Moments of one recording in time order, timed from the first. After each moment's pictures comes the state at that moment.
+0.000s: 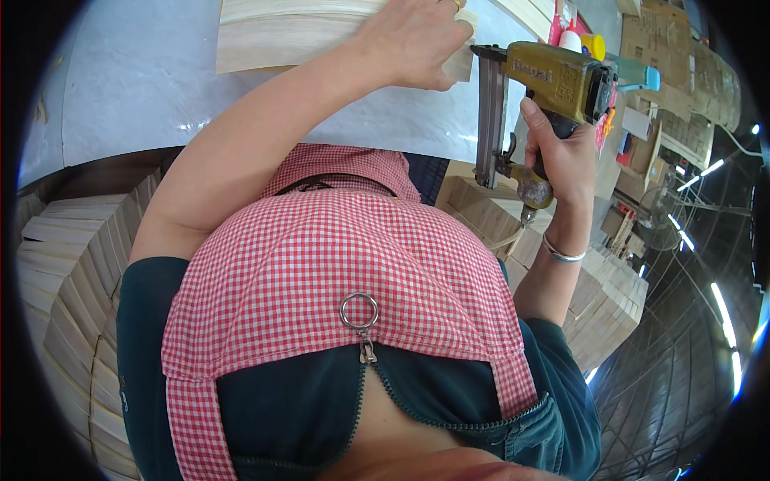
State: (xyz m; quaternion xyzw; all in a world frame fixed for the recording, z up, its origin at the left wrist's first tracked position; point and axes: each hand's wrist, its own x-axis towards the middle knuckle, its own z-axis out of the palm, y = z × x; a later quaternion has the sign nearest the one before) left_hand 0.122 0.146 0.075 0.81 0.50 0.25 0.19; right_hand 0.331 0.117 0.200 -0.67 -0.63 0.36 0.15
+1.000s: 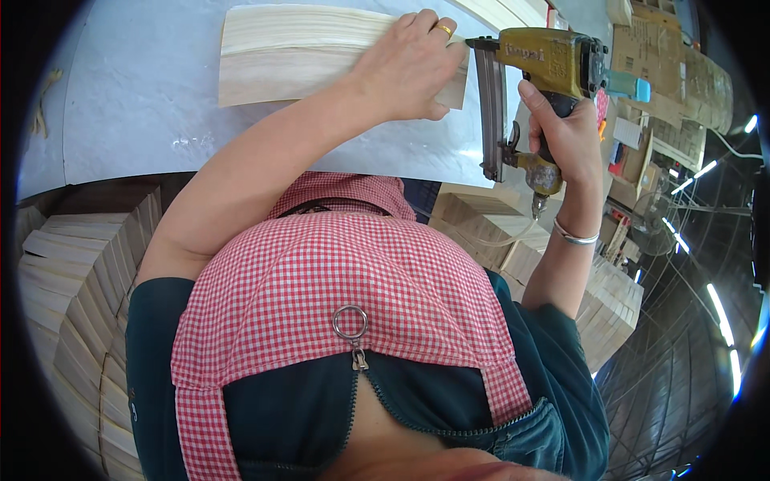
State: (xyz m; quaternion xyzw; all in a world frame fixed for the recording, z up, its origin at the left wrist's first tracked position) left_hand 0.128 0.144 0.054 0.78 0.56 0.26 0.04; right_hand 0.308 0.168 0.212 -0.66 -0.66 0.35 0.08
